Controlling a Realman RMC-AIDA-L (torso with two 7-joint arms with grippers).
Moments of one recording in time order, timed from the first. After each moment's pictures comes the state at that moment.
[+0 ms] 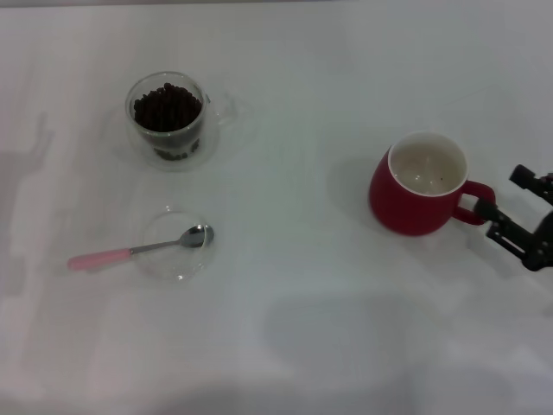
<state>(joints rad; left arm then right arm) -0.40 -2.09 0.26 -0.11 1.10 1.54 0.00 0.23 2.01 -2.19 0.19 0.11 -1.65 0.49</state>
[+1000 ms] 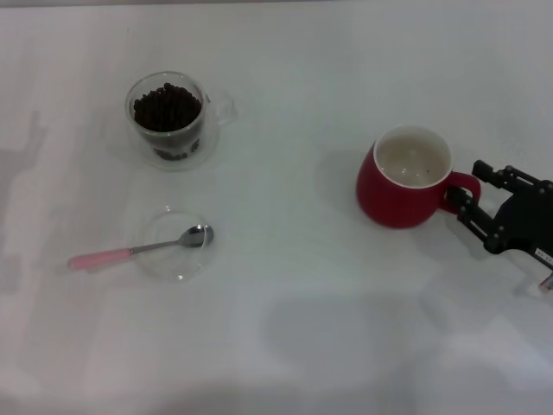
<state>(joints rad) -0.41 -2.08 0.25 -0.10 1.09 1.54 0.00 0.25 2.01 -2.20 0.05 0.10 -1.41 0.38</state>
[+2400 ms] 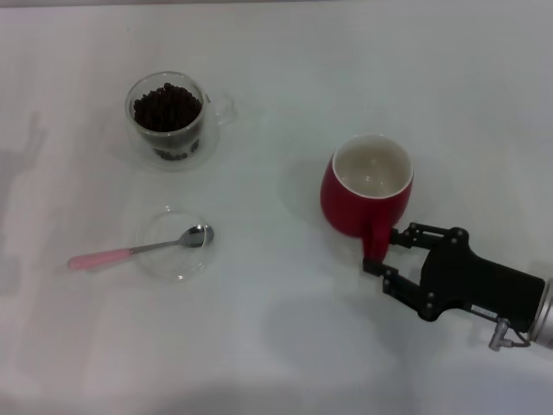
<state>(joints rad) -0.40 -2.08 0.26 -0.10 1.09 1.55 0.00 0.26 2.01 -2.21 -0.06 -0.24 -1.45 0.42</state>
